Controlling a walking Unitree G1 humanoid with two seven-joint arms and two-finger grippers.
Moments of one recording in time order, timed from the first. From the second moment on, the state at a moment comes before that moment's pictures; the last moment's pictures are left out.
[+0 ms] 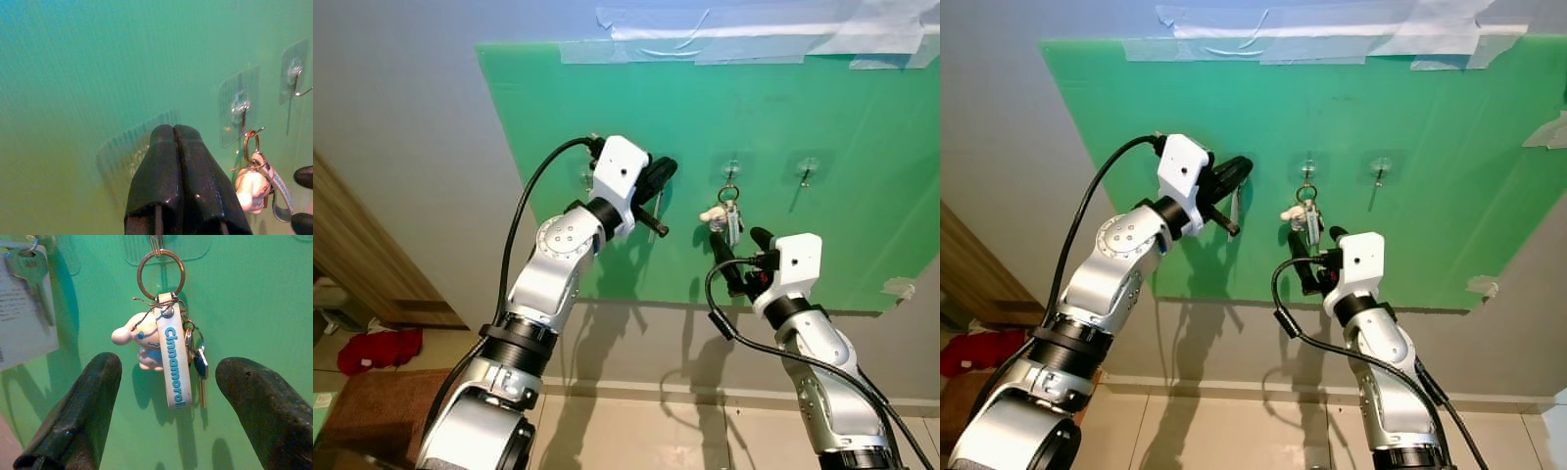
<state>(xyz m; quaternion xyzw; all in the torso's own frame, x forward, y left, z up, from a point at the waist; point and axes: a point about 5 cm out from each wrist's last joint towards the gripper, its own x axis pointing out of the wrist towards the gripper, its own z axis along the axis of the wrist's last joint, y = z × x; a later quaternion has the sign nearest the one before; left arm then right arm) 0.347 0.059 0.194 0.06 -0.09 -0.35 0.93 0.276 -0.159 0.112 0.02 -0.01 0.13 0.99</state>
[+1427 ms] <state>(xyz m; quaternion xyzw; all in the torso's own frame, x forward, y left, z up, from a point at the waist) 0.341 0.074 0.200 0.08 -0.15 -0.27 0.95 0.270 -0.165 0.109 0.01 0.01 0.13 0.99</state>
